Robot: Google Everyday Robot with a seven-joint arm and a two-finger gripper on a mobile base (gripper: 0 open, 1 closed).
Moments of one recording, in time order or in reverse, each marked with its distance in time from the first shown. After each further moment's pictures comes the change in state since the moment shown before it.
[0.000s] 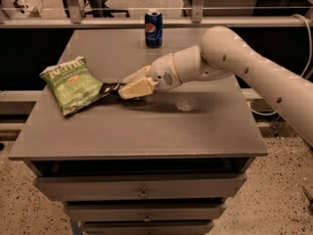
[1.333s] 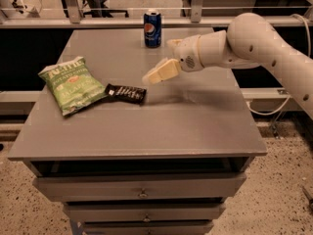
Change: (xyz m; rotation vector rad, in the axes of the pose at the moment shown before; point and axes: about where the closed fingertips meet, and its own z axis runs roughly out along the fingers) arm -0.017 -0.074 -0.076 0.293 -0.034 -0.092
